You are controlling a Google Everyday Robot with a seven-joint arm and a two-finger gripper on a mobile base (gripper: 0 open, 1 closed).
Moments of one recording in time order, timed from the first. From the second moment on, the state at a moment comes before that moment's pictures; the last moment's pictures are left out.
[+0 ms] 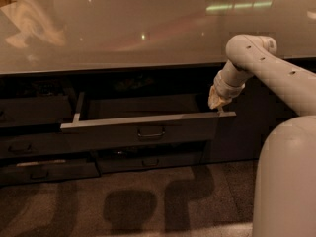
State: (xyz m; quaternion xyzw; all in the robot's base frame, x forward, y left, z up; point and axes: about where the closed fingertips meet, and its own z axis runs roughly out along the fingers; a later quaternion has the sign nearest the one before) arm 0.702 -0.241 0.673 -0.79 0.59 -0.04 0.13
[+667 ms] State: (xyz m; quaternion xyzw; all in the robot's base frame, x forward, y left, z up) arm 0.699 -0.238 0.672 -0.80 0.59 -0.04 0.12
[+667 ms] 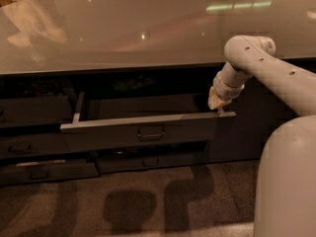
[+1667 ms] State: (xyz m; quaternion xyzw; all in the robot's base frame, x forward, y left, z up) arm 0.697 -0.237 0.671 -0.80 0.59 -0.04 0.12
